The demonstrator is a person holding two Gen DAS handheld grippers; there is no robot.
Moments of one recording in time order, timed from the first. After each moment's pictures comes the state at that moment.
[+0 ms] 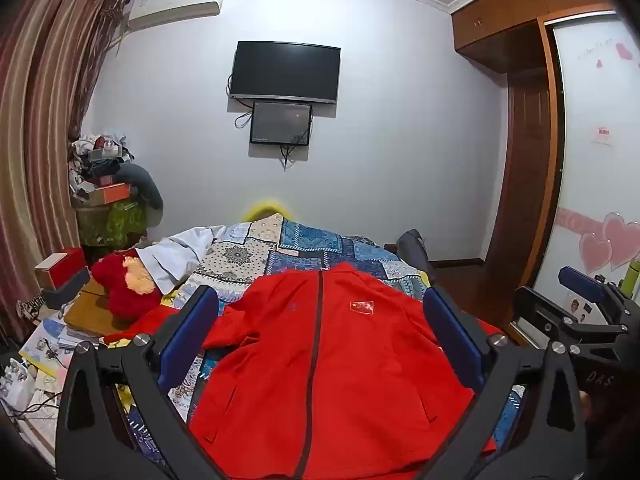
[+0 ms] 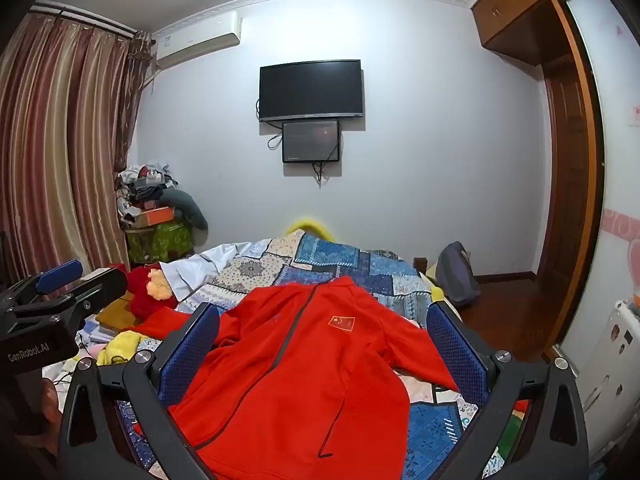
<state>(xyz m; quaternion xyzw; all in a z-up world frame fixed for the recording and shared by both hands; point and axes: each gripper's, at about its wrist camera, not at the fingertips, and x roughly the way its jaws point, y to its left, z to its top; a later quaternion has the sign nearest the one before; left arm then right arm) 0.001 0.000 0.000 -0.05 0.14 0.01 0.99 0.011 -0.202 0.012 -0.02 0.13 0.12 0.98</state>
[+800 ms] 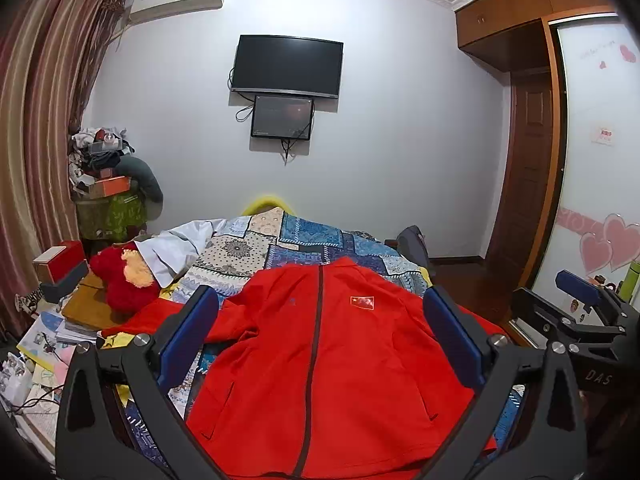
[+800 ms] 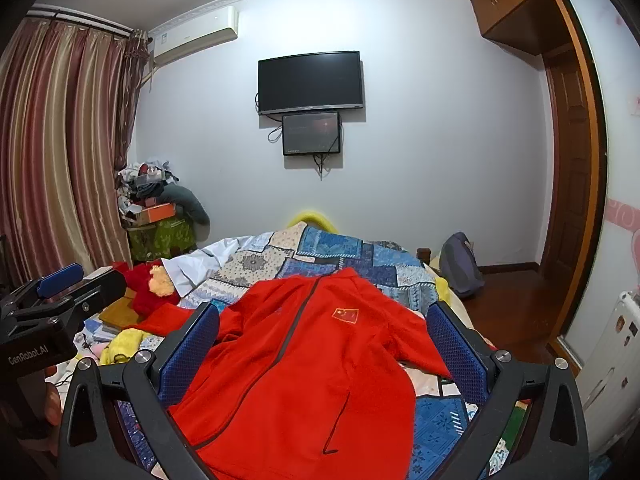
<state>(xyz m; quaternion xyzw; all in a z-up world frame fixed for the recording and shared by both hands) 0.005 0.006 -0.008 -0.05 0.14 0.01 0.99 0.012 -0.198 0.006 -0.01 0.14 0.12 0.98</state>
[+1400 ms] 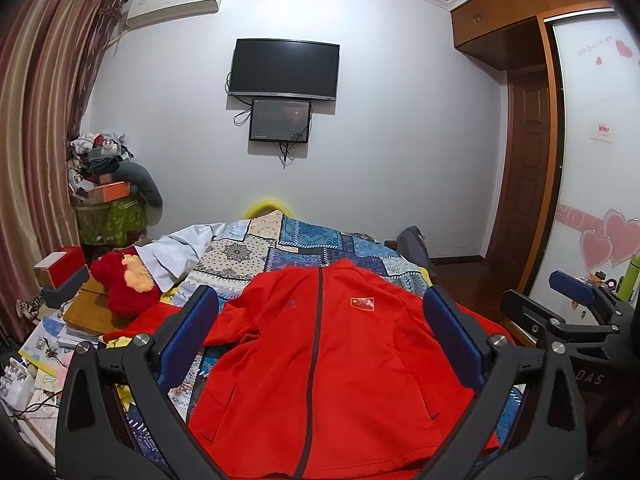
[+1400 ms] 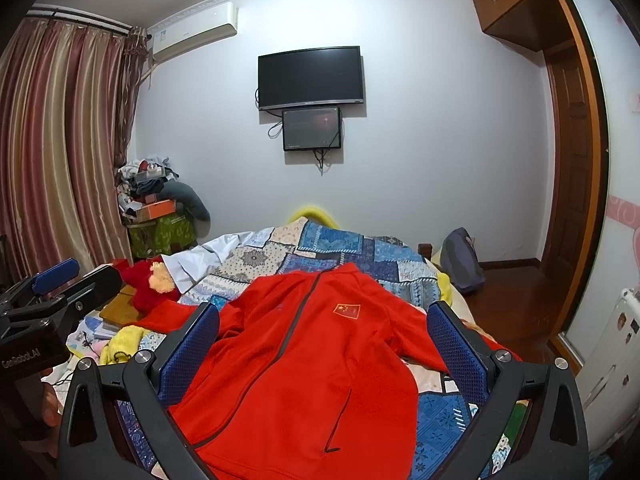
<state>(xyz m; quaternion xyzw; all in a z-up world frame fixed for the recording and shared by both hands) 0.004 0.003 -0.007 -0.04 0.14 0.01 0.99 0.013 -0.194 0.005 -0.01 0.15 0.12 0.98</state>
